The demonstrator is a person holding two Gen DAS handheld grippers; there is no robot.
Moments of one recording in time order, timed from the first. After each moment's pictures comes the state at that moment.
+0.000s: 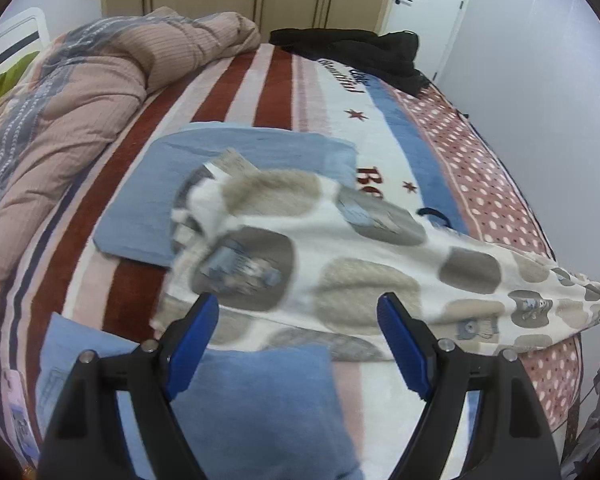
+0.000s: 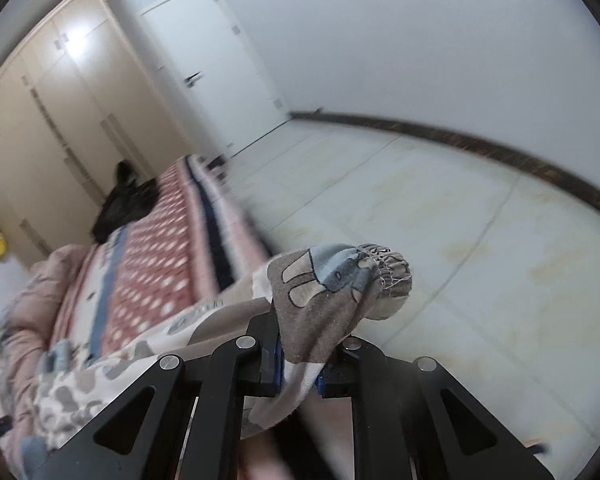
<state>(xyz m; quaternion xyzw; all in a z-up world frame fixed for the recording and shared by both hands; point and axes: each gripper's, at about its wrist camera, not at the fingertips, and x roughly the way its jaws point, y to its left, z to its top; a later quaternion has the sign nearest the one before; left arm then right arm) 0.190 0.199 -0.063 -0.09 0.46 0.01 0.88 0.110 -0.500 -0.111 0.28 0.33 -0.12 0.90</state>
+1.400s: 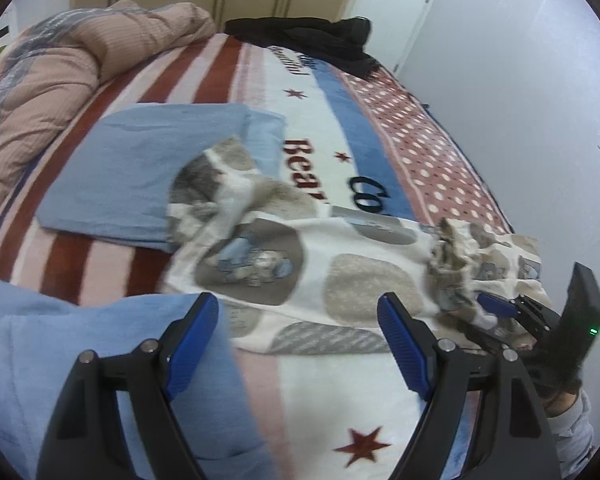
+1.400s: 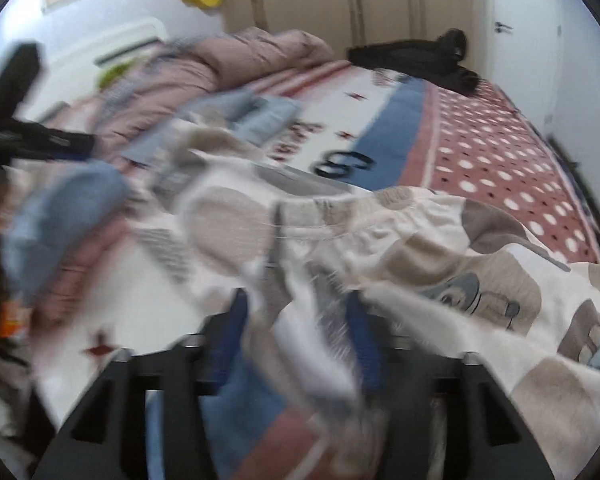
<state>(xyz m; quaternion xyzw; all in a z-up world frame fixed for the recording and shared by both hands) 0.173 0.137 -0.078 -0.11 0.47 -0.07 0.88 0.127 -0.118 -0.135 -0.03 0.40 0.33 0.85</state>
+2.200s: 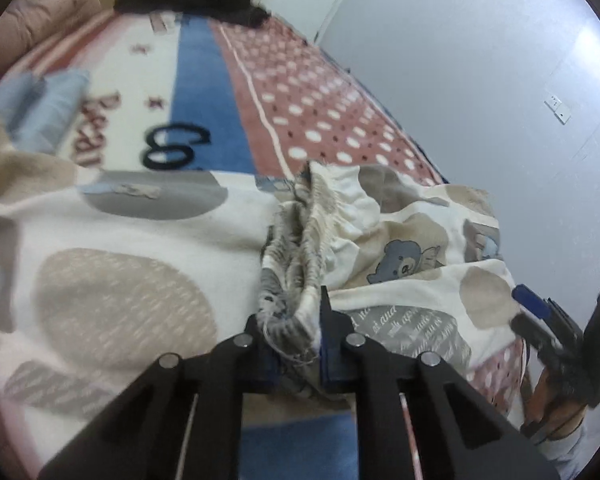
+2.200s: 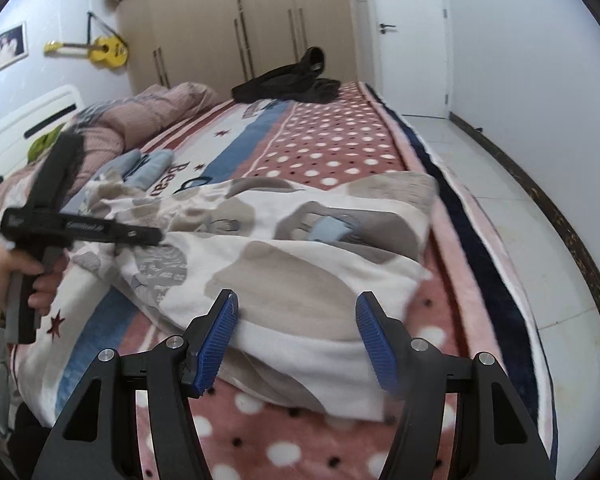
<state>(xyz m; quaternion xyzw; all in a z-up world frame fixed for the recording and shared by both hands) 0.217 -0.026 -0.140 -0.11 0.47 -0.20 0.85 0.075 -0.284 -0.117 0.04 0.37 0.15 0.91</state>
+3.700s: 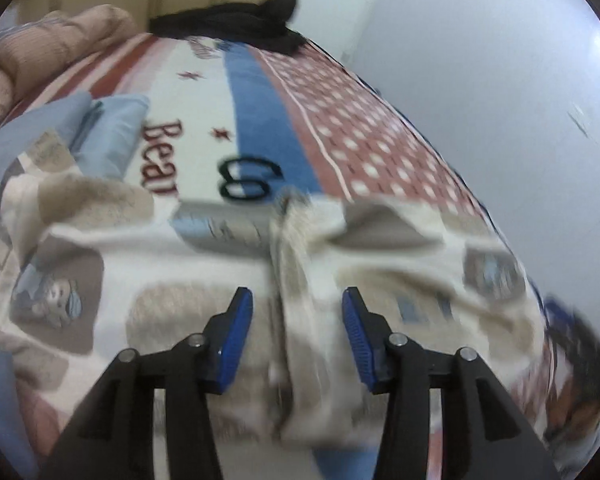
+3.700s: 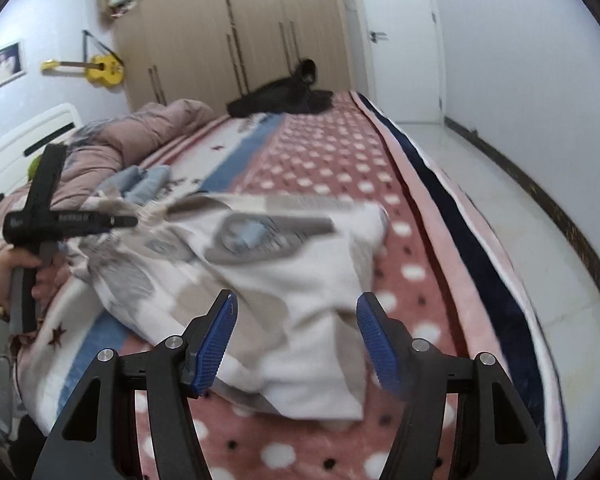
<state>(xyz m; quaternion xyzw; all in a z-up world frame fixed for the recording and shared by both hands) 0.225 0.009 -0.135 -0.08 0.46 -0.15 0.87 0.072 -0.287 -0.119 0.05 0.35 0.15 0.92</state>
